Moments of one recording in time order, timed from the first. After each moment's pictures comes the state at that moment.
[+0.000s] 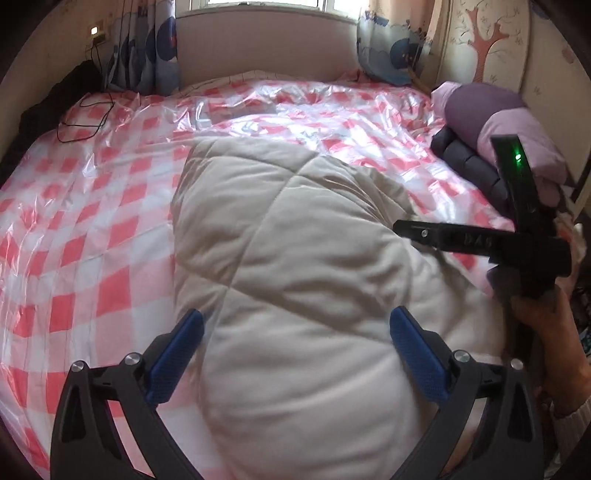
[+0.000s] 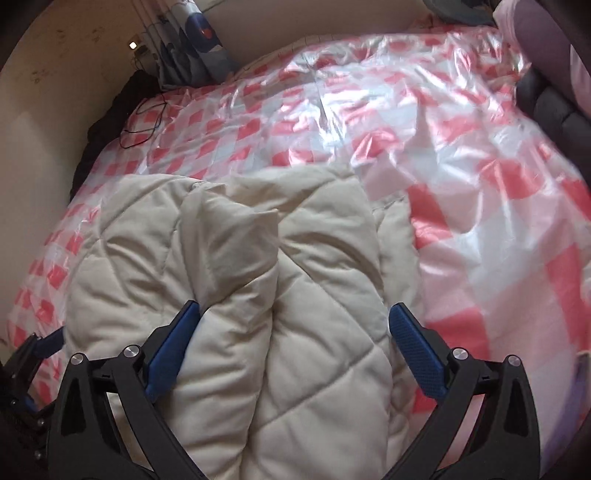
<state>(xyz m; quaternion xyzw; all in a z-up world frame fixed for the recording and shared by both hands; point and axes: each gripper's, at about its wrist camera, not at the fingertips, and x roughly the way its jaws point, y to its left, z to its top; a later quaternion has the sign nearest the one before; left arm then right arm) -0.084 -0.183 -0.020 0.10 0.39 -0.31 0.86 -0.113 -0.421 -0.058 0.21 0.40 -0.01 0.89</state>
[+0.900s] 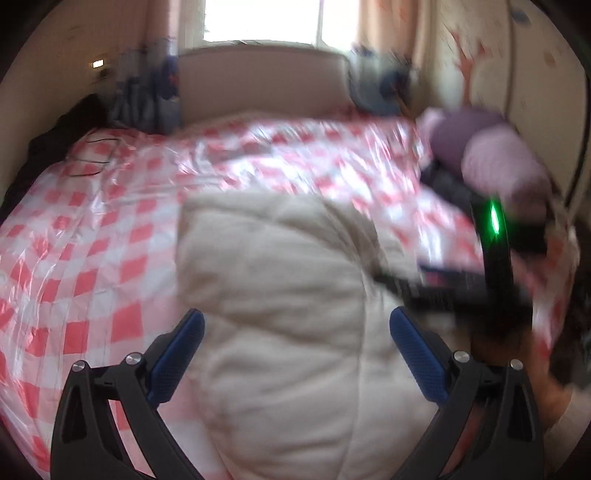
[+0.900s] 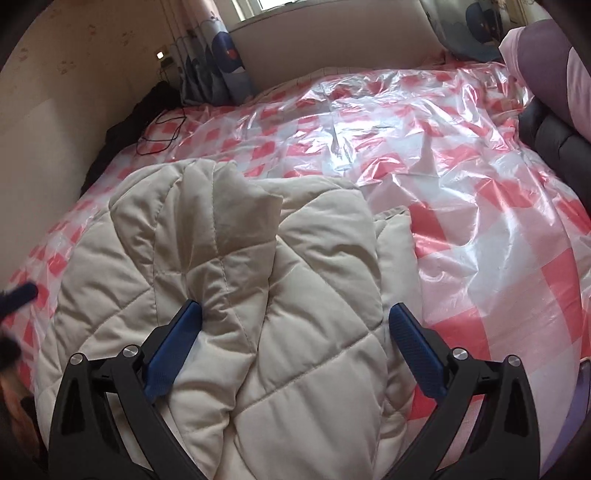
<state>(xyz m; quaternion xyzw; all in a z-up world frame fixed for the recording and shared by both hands) -0.102 -0.180 0.011 0.07 0.32 -0.30 0.90 -0.129 -0.418 -0.077 0.18 0.35 0.00 0.92</state>
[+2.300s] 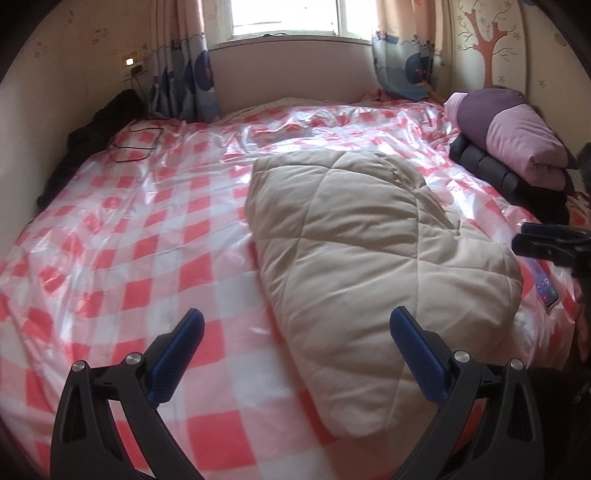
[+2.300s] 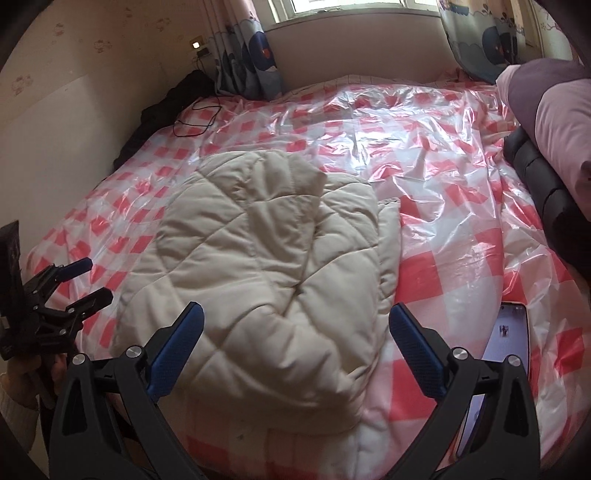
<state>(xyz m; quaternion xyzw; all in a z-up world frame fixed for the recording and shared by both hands) -0.151 -0.118 0.008 0.13 0.34 -0.23 0.90 -0.248 -0.371 -0.004 0.14 0.36 0.02 0.92</state>
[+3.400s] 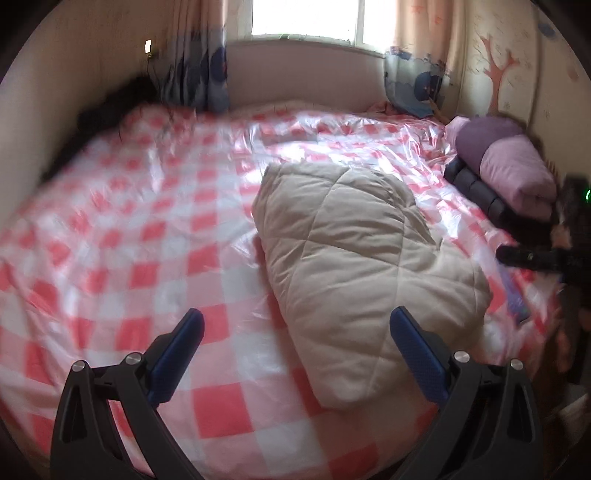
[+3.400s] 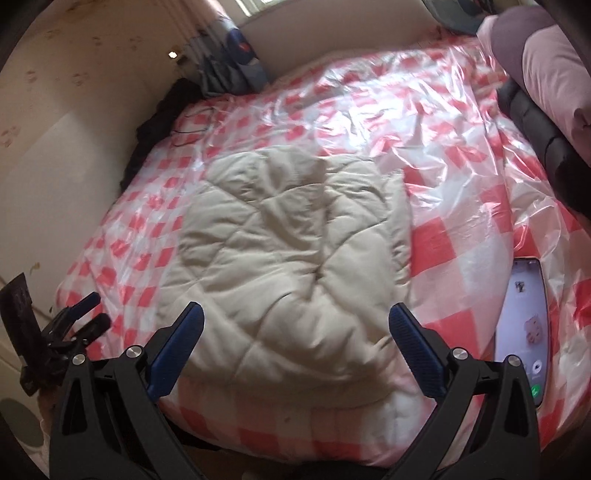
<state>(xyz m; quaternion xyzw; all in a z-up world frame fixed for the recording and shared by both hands) -0.149 -0.084 0.033 0.06 0.37 -0.25 0.89 -0.243 -0.396 0.005 0.24 0.40 0.03 0.88</state>
